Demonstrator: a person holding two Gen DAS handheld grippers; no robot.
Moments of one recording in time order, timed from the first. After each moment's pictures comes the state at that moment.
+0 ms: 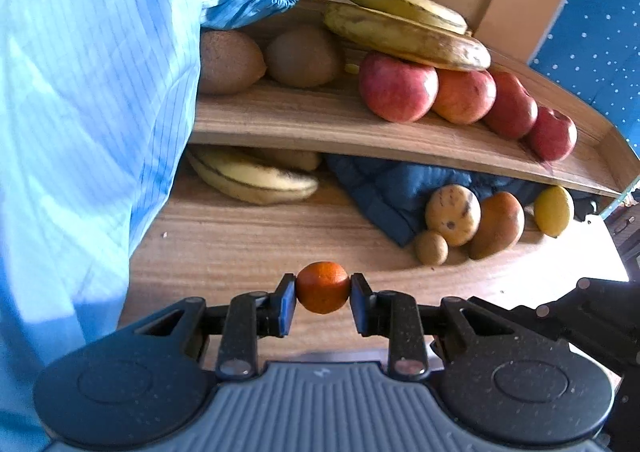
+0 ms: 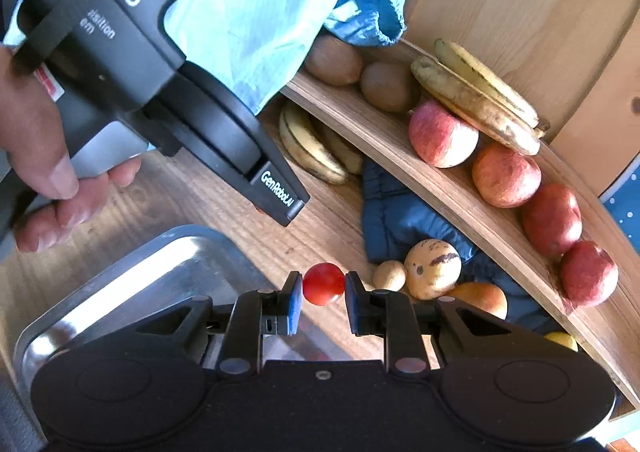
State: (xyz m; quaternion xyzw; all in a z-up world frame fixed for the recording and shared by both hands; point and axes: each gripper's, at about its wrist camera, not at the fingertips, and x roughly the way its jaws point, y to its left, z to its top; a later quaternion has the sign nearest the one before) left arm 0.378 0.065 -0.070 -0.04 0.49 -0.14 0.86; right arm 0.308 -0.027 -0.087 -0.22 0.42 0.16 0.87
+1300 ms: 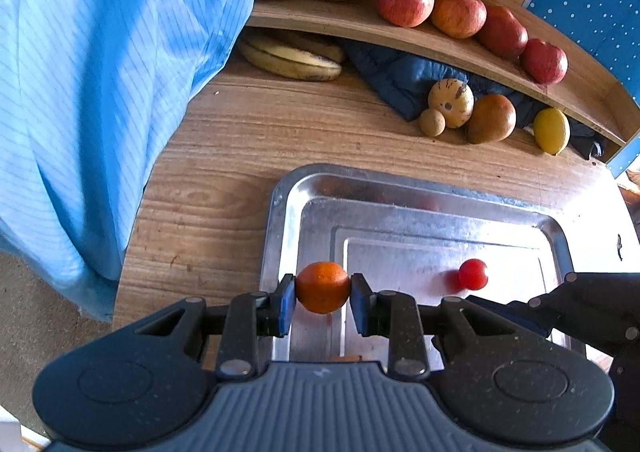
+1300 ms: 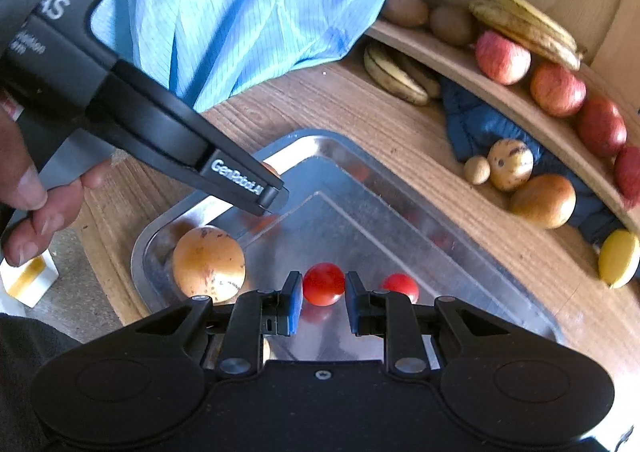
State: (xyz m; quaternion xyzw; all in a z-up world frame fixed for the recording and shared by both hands) left arm 0.271 0.075 -0.073 -0.04 0.54 -0.09 0.84; right arm 0.224 -0.029 -0.097 -0.15 0.49 0.22 0.83
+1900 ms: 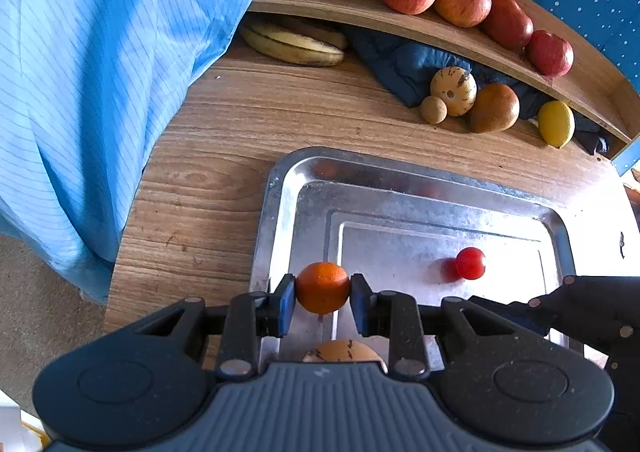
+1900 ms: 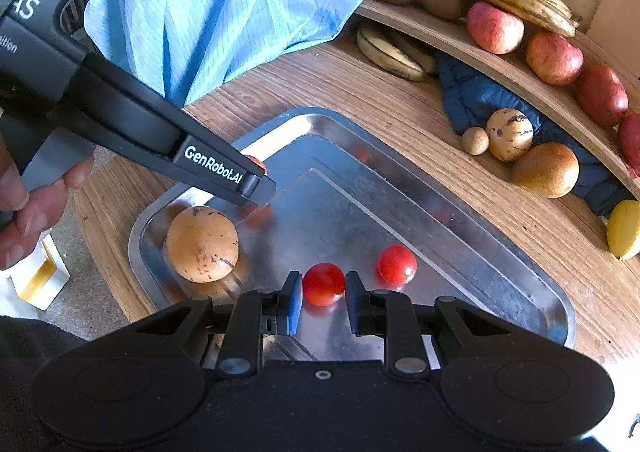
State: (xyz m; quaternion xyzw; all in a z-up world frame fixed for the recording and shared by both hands) left arm 0.268 0.069 -0.075 -0.04 0.55 -0.07 0.83; right arm 0.223 -0.041 -0.100 -0.13 0.51 0.22 0.82
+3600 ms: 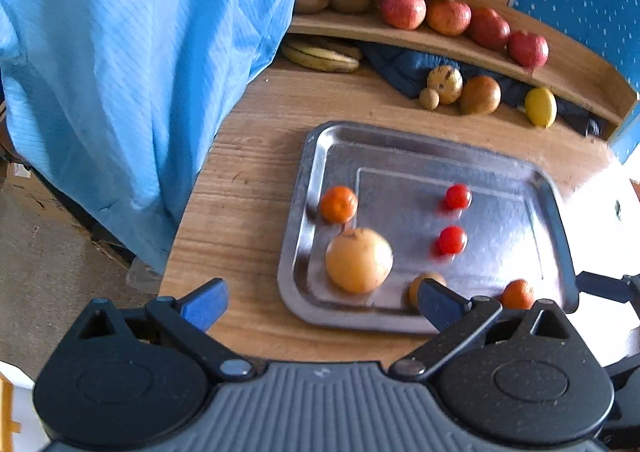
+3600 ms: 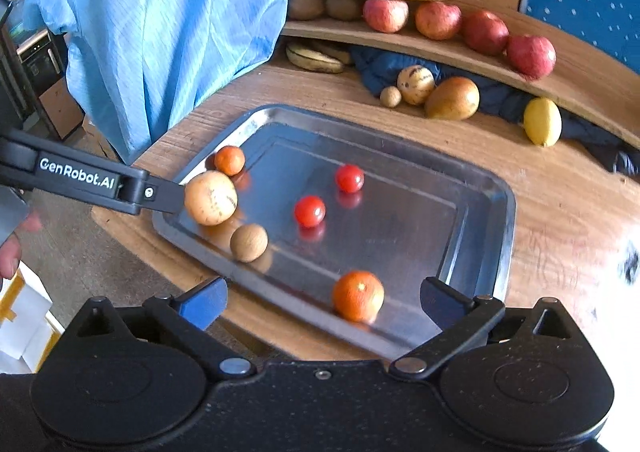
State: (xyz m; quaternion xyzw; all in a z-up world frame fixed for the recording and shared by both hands) left arm 0.166 0.076 -0.034 0.00 0.51 -0.03 0.86; right arm 0.124 -0.091 -0.070 -0.02 0.48 0.12 0.87
